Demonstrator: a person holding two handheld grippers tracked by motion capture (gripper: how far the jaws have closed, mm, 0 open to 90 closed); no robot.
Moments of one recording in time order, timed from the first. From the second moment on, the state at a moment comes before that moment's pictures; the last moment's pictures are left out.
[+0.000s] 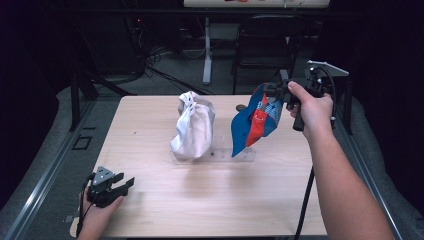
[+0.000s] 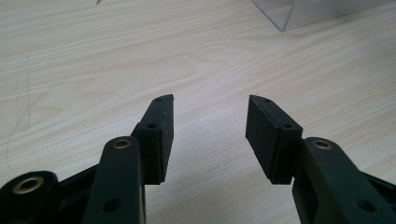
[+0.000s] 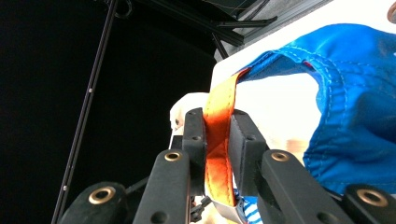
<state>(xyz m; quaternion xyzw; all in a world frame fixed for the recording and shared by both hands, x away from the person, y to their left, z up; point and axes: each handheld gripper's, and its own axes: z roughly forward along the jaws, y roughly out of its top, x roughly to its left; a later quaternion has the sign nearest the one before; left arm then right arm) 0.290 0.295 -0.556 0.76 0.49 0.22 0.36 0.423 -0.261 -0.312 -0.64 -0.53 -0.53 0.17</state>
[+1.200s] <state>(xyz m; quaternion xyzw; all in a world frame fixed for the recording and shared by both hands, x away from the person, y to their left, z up) 0.290 0.297 -0.555 0.76 0.49 0.22 0.36 0.432 -0.231 -0.355 -0.65 -0.56 -0.48 0.19</state>
